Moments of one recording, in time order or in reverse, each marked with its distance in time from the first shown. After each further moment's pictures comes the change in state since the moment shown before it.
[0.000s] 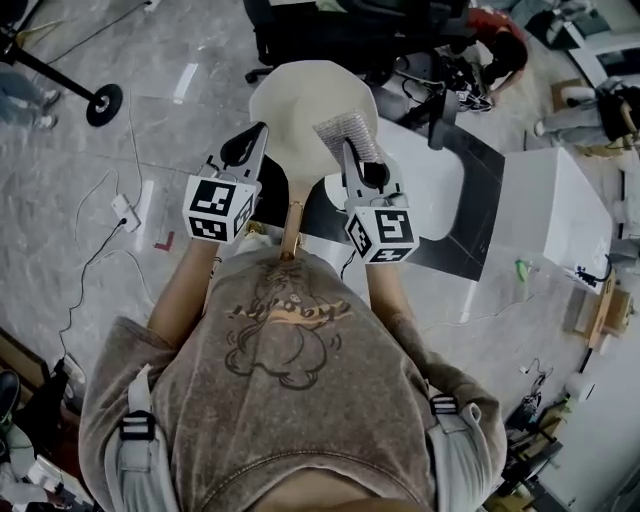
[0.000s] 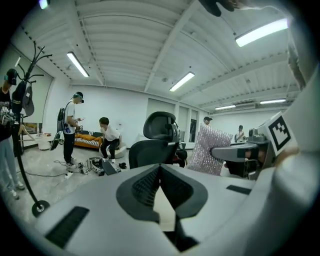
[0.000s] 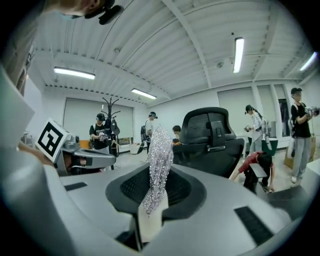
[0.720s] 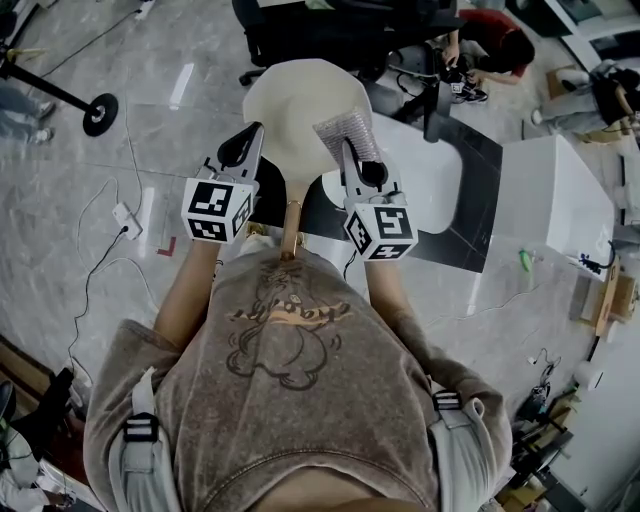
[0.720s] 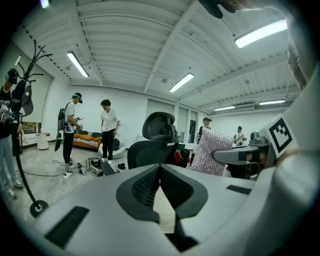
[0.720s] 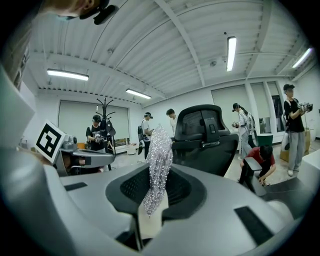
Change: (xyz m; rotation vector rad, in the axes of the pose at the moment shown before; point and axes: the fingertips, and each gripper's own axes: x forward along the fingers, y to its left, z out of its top) left arm 0.004 -0.003 0.000 -0.002 -0.011 -0.010; right arm -0.006 -0.009 -0.009 0.052 0.005 -0.046
